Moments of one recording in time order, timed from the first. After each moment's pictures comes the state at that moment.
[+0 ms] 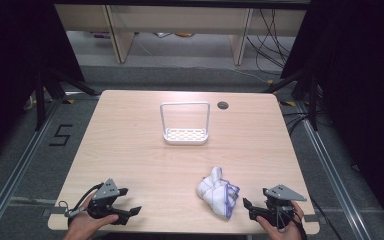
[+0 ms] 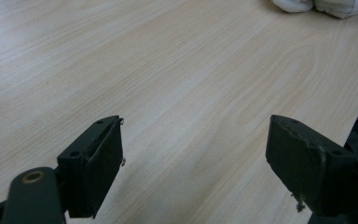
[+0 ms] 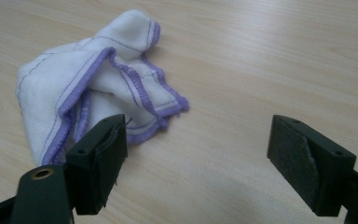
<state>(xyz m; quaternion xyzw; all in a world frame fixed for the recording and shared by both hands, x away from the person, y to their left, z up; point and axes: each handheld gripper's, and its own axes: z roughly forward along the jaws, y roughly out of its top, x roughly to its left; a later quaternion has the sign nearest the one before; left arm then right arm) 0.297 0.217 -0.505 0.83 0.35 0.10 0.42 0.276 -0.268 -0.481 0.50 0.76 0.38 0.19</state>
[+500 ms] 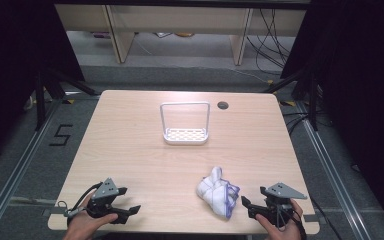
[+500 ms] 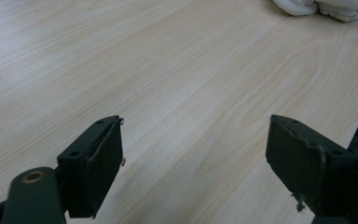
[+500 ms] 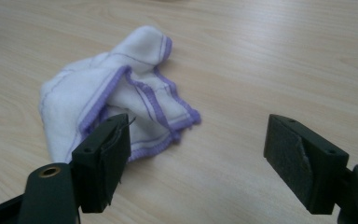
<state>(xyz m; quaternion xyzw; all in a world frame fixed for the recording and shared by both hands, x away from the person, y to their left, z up) 0.298 0.219 -0.503 0.83 0.35 0.10 0.43 0.275 -0.262 -0.473 0.51 0.75 0.39 0.17</state>
